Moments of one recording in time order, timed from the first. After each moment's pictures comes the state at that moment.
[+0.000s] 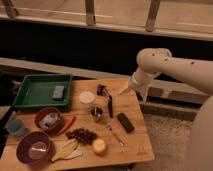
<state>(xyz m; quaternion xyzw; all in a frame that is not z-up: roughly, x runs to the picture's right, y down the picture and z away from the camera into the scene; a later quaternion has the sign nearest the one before) 0.152 0.038 0.735 -0.26 0.17 0.76 0.57</state>
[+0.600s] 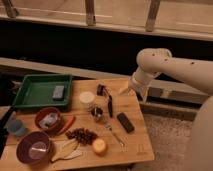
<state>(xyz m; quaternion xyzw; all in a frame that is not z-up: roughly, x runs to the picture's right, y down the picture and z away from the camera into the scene) 0.151 0.038 0.734 -0.26 0.17 0.75 0.58</state>
